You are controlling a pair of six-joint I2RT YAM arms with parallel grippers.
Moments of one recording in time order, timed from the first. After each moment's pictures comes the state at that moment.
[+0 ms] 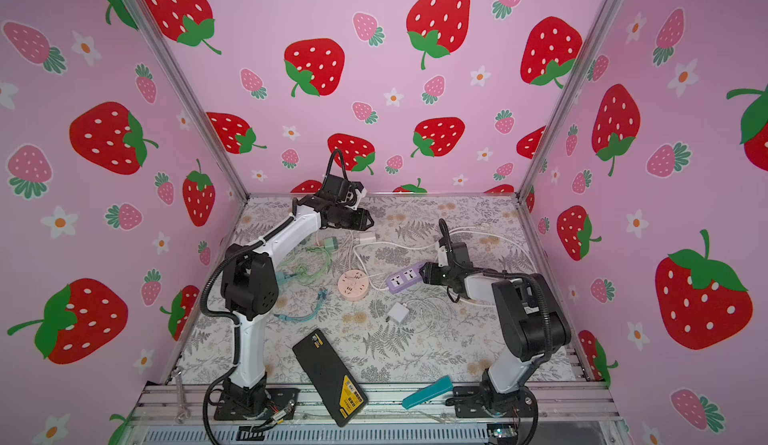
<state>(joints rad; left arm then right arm) -0.39 2.08 1.86 -0.66 0.29 -0.15 0.36 1.67 0.72 0.10 -0.26 0.43</state>
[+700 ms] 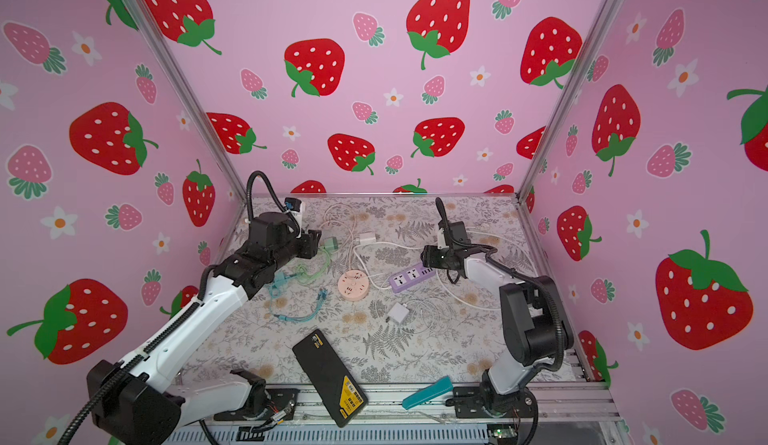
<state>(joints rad) -0.35 1.18 1.02 -0.37 -0.14 -0.13 0.37 1.61 1.00 -0.23 -0.21 0.42</state>
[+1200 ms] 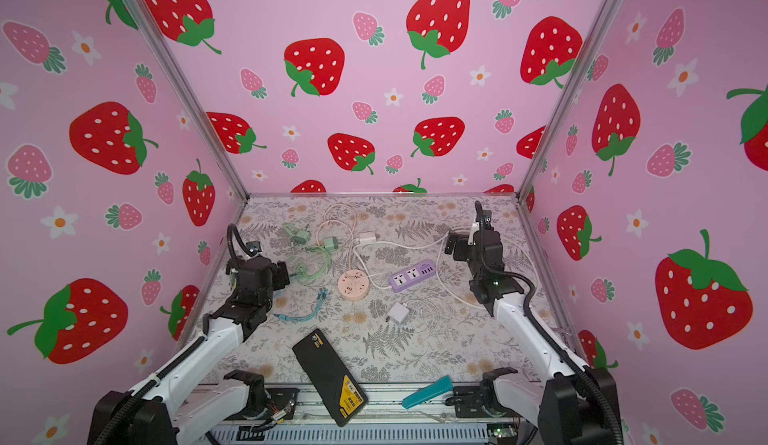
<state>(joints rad) -0.16 1.01 0.46 0.01 -0.51 -0.18 0.32 1.10 0.67 0.09 0.28 0.30</state>
